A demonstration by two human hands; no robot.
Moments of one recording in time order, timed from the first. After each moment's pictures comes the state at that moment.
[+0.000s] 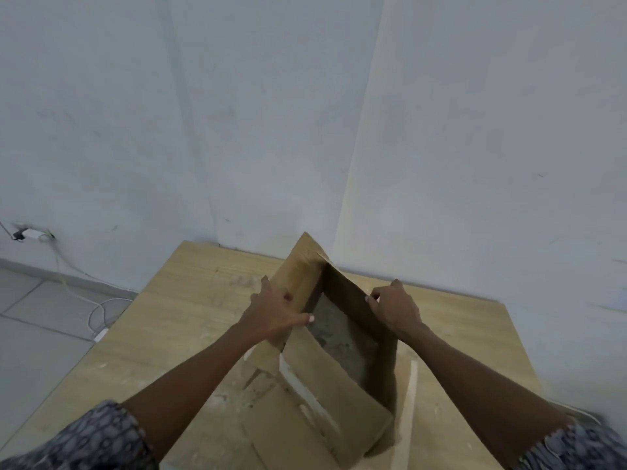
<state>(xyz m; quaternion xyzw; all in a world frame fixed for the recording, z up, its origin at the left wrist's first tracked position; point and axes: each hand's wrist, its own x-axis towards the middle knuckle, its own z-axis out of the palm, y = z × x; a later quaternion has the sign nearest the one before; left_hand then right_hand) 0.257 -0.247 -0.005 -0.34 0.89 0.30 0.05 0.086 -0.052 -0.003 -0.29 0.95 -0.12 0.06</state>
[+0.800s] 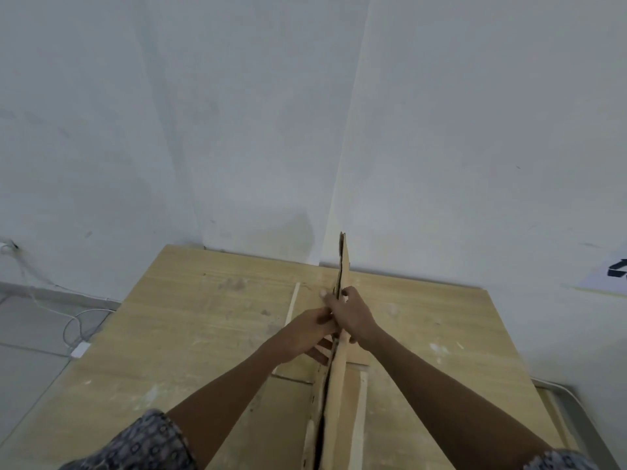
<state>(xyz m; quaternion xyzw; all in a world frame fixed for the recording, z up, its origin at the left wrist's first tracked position) 0.251 -0.196 -0.011 -0.15 0.72 0.67 0.11 0.155 -0.099 -0.007 -0.13 0.86 -0.43 0.26</state>
